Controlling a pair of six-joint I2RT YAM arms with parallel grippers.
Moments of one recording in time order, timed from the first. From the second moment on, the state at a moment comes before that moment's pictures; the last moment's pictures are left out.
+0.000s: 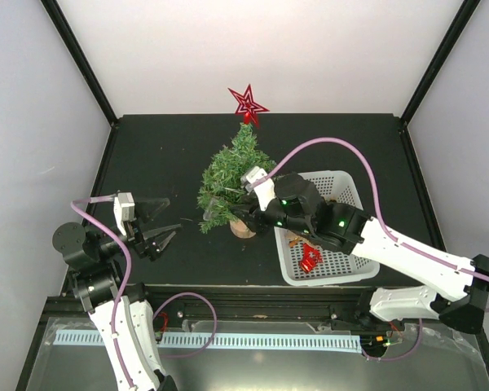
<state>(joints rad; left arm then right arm) 0.48 0.37 0.68 -0.16 1.52 -0.48 1.07 1.22 1.20 -0.43 0.00 0.18</state>
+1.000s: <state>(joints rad) 0.48 0.37 0.67 -0.16 1.53 -0.49 1.04 1.23 1.21 -0.43 0.02 0.22</state>
